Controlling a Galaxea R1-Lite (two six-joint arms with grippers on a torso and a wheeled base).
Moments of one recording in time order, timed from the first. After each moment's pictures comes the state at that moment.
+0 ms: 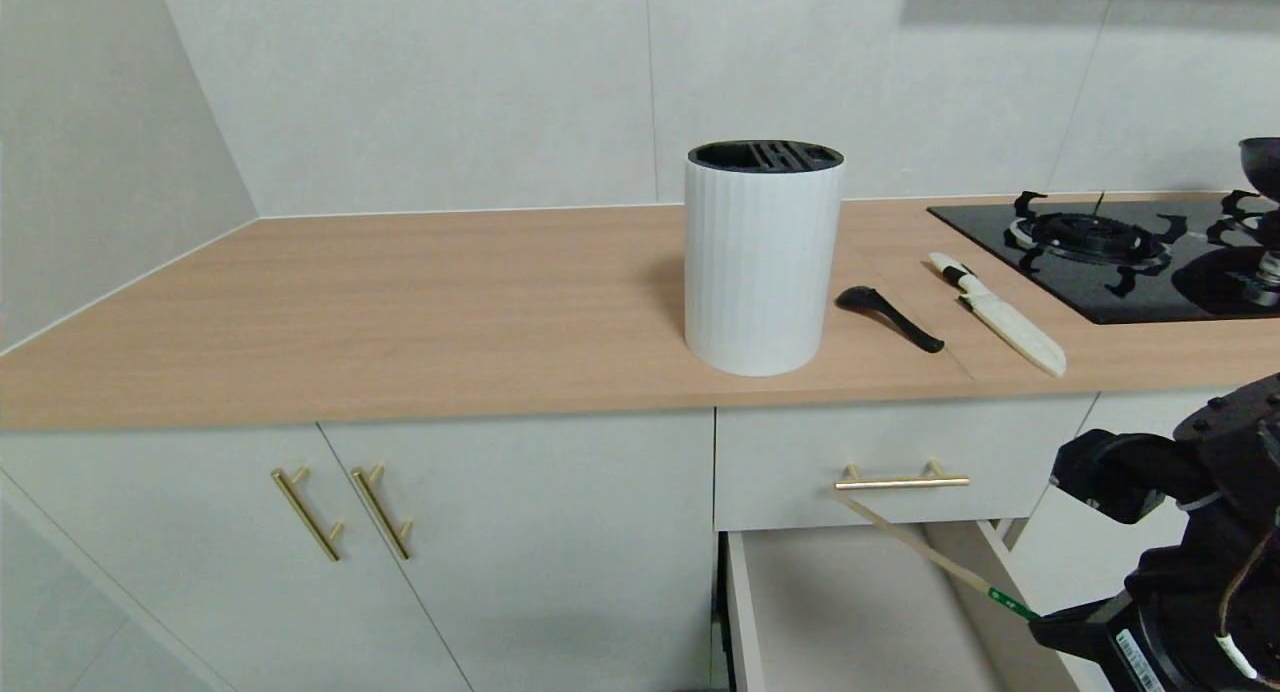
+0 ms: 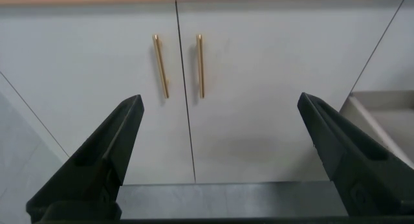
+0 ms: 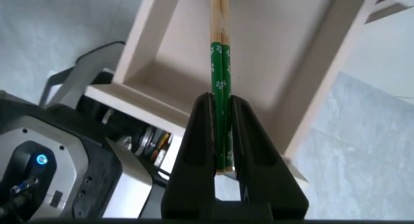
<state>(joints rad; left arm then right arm) 0.00 0.00 0.00 0.00 0.02 0.00 0.61 1.32 -0.76 0.38 -0.10 0.12</state>
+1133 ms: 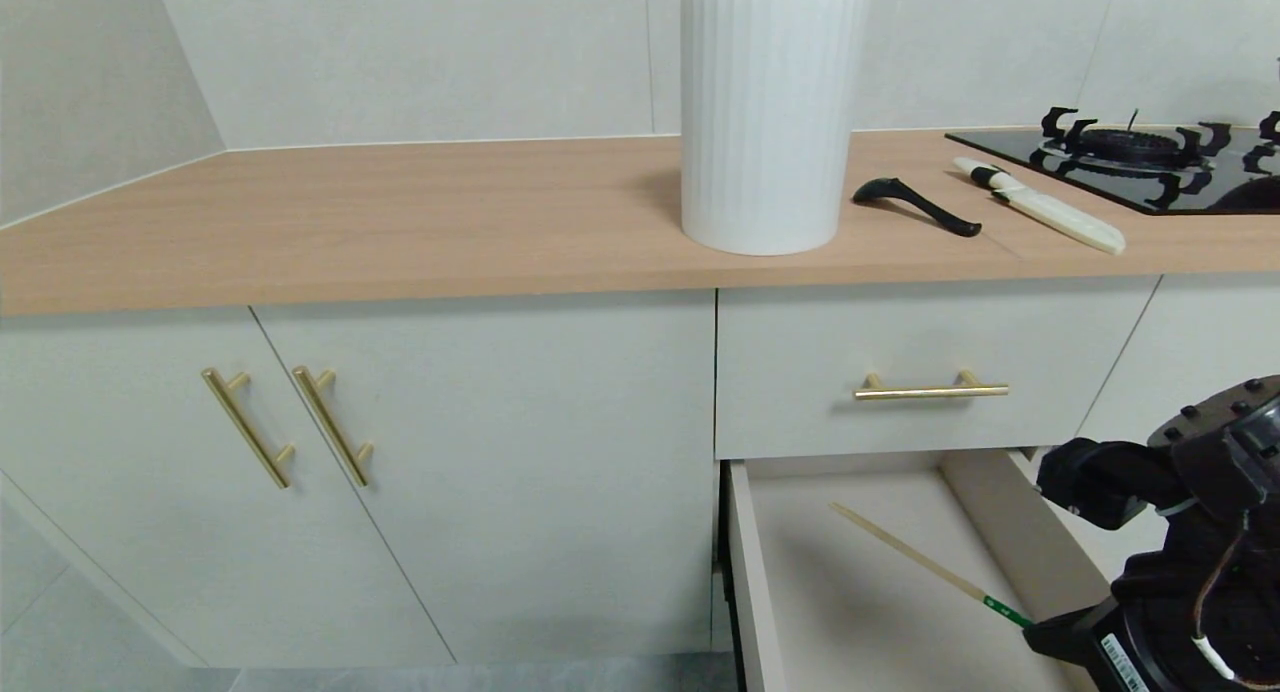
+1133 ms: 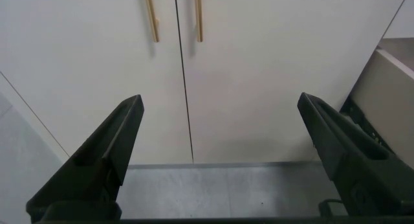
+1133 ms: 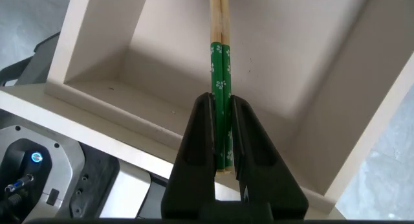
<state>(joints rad) 0.00 0.00 0.00 0.00 0.02 0.00 0.61 1.35 -0.76 0.38 -0.10 0.12</state>
